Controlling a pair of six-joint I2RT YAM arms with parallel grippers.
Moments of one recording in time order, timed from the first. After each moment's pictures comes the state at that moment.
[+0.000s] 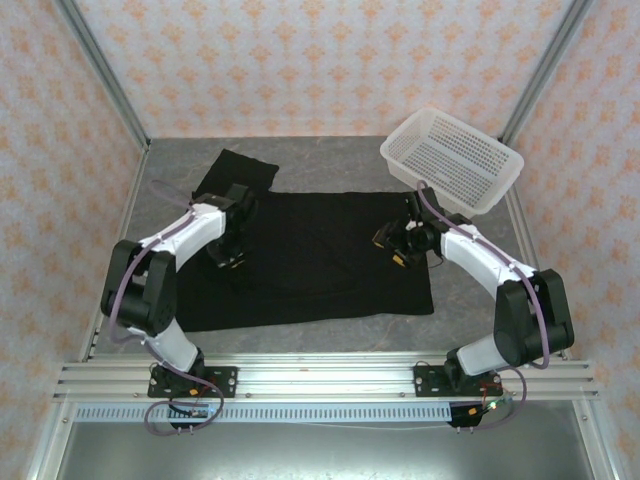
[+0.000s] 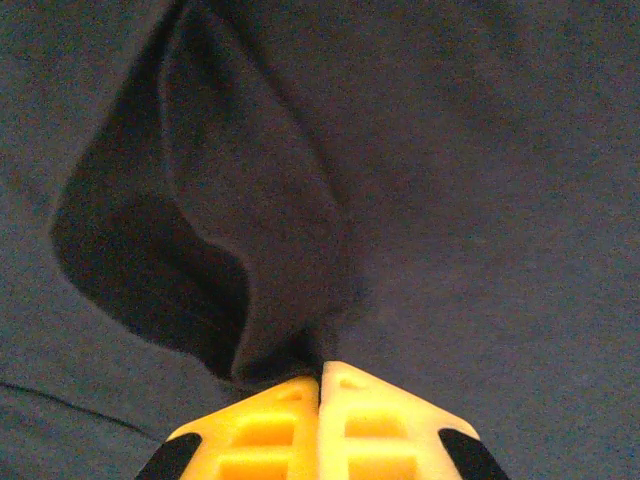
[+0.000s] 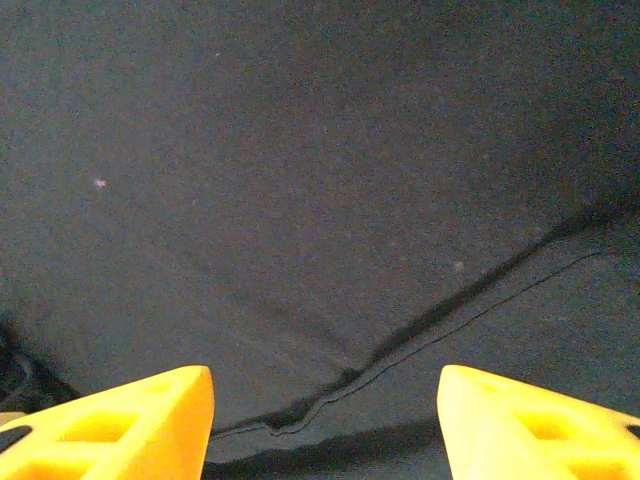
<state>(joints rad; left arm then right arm) -0.25 1.69 1.16 -1.01 -0.12 -0.87 0.30 1.45 0.94 -0.61 -0.31 0.90</state>
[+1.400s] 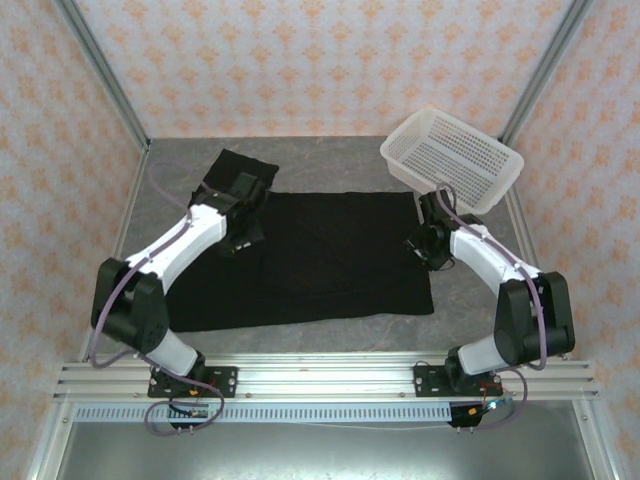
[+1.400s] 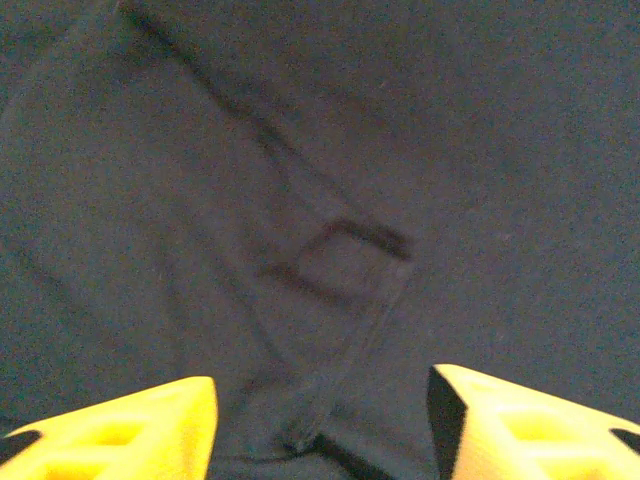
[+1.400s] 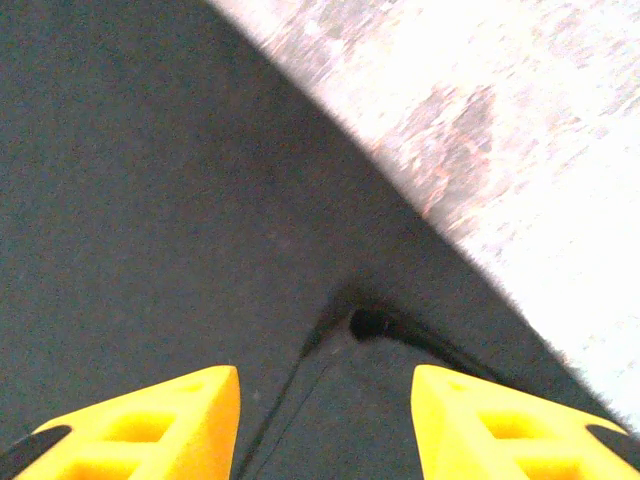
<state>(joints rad) -0.32 1.54 1.18 -0.99 -0.18 -0.81 0.20 1.45 0.92 -0.71 -0.01 1.03</state>
